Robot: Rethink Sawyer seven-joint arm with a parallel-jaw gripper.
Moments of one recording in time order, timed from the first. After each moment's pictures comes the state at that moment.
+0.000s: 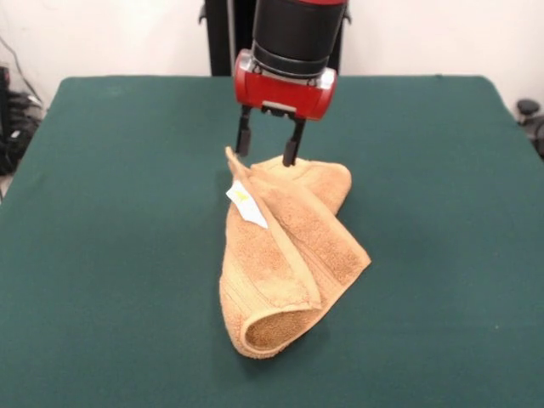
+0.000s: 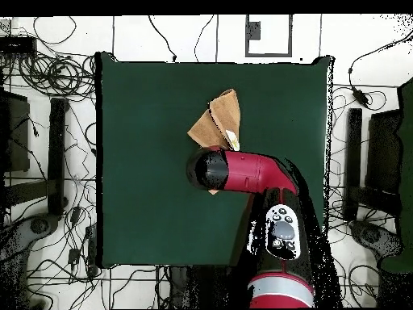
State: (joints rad) arm -0.11 -0.55 -0.12 1.55 -0.13 0.47 1.82
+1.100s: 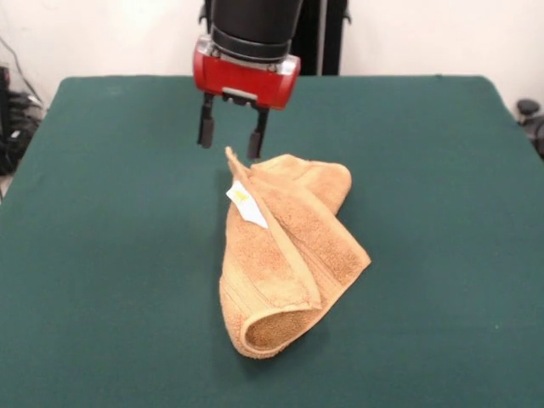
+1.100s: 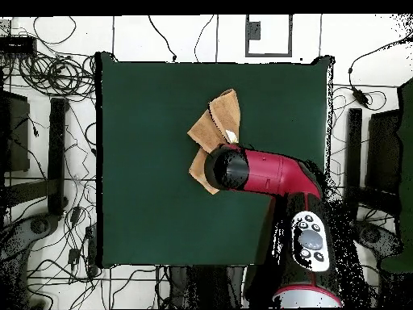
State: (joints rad) arm -0.19 -0.60 -0.10 1.55 -0.16 0.47 1.82
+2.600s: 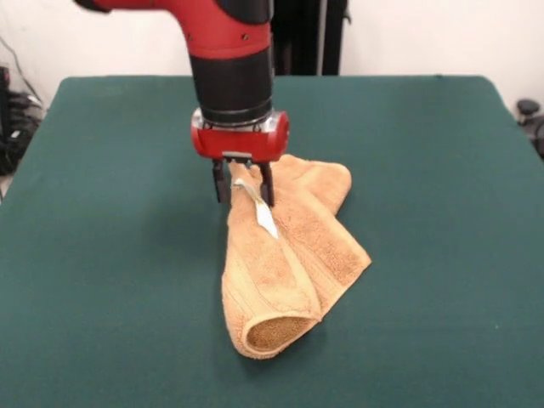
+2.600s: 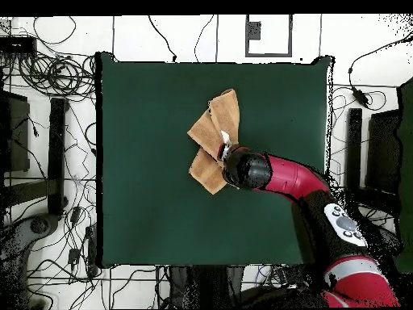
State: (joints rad) arm -0.50 -0.48 0.24 1.62 -0.22 0.35 1.82
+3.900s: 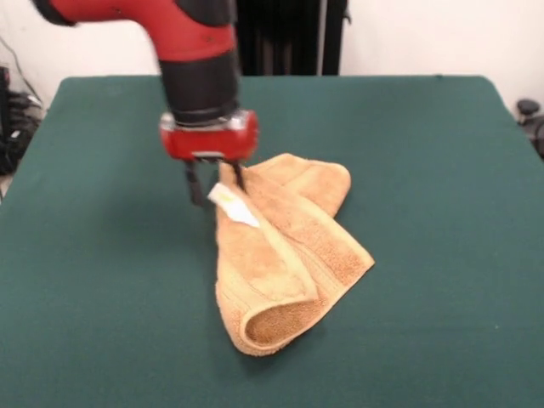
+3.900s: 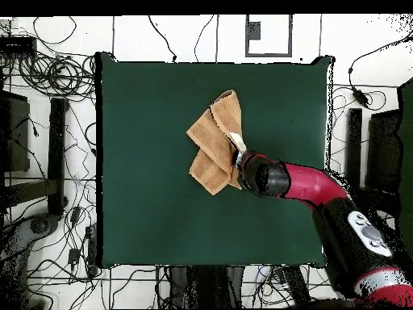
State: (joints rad) arm -0.69 -0.48 0.38 1.65 -0.41 0.36 1.82
